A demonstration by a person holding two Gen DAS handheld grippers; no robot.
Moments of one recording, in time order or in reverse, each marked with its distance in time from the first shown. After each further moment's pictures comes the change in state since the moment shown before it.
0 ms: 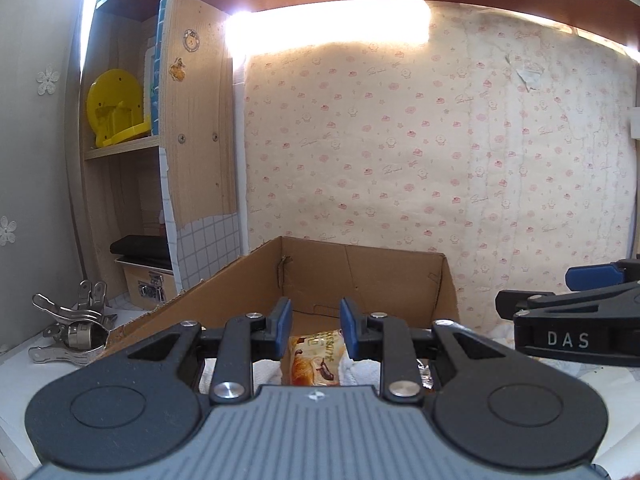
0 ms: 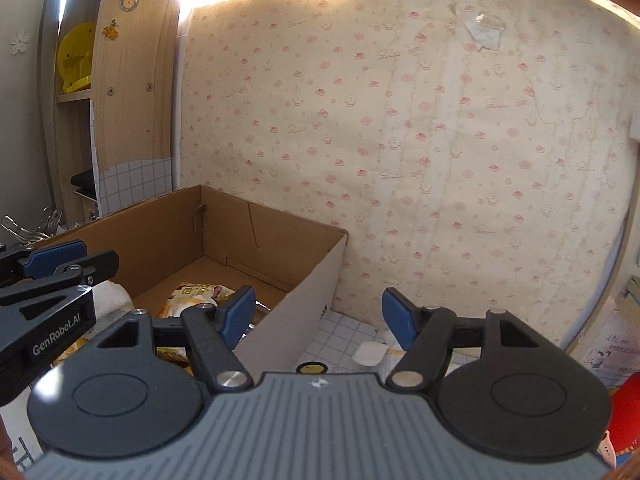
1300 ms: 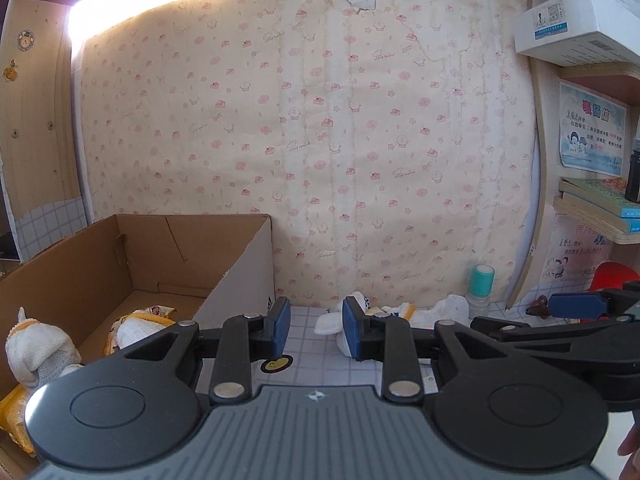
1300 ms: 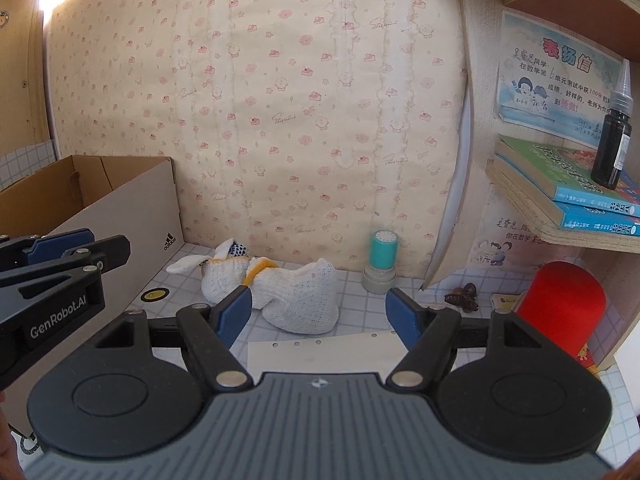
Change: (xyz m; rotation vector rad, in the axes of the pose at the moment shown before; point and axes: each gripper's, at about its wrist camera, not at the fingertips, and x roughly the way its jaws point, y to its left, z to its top) left arm 0.030 -0.138 -0.024 0.096 0.085 -0.207; right arm -0.006 -0.137 -0.073 0.179 0.104 -0.154
